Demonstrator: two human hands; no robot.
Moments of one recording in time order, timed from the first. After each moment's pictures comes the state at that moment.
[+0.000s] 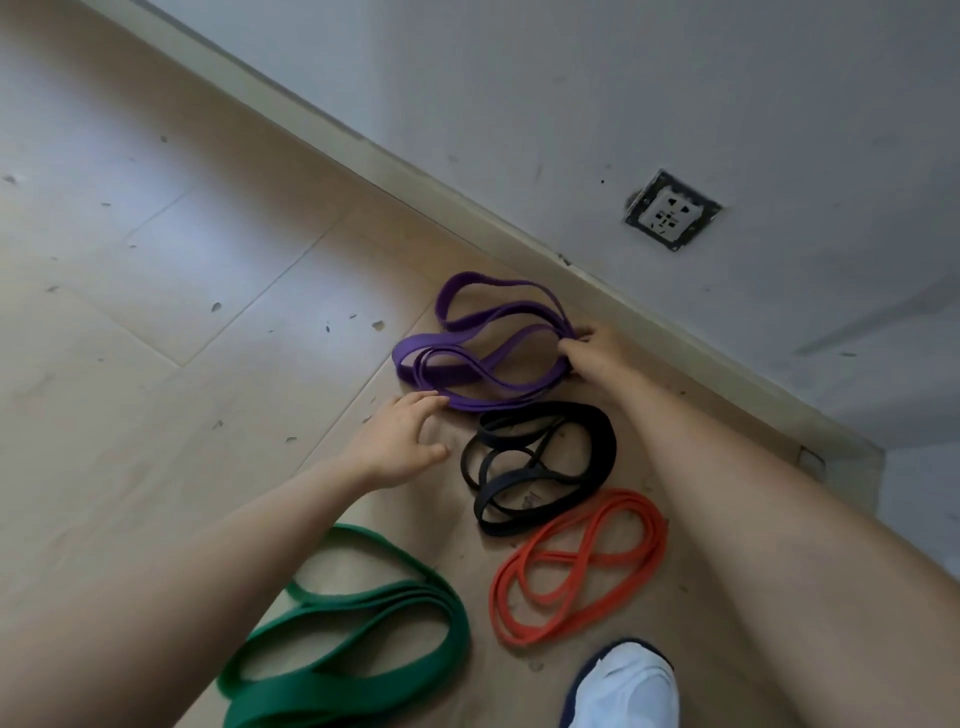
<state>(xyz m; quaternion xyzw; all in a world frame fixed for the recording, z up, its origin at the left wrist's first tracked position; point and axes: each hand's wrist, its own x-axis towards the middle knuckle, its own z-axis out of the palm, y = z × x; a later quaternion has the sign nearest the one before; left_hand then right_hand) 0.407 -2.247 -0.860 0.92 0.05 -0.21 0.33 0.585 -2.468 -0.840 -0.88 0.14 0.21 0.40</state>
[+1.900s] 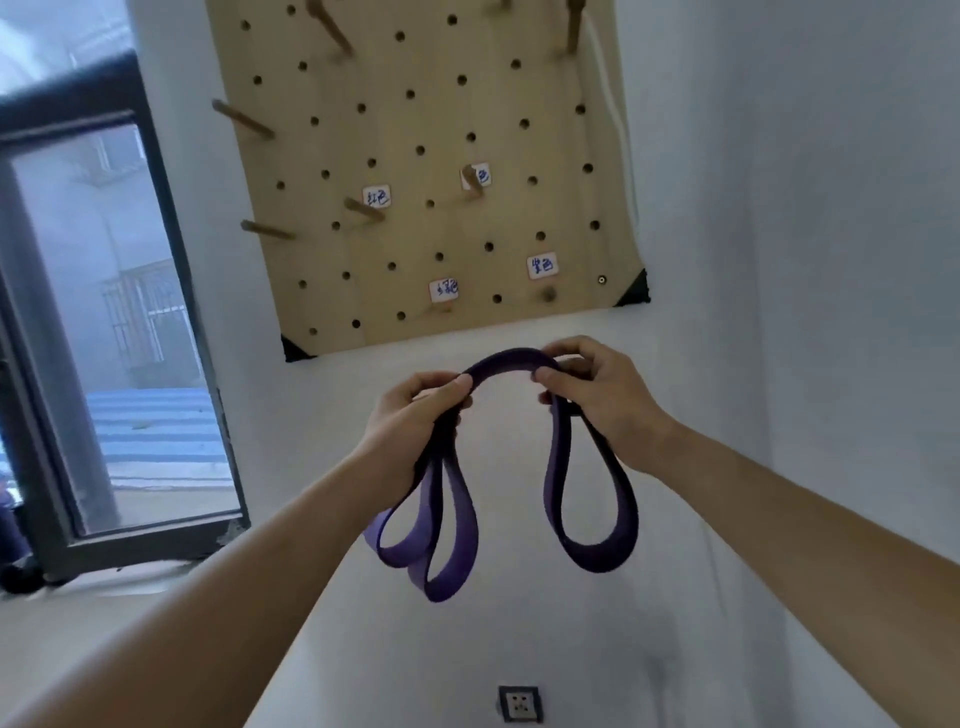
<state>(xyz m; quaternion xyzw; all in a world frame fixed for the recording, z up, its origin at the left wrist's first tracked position) 0.437 -2.389 -0.158 0.68 -0.17 0.10 0.70 0.435 -2.610 -0.169 -0.68 -0.19 -0.23 0.67</state>
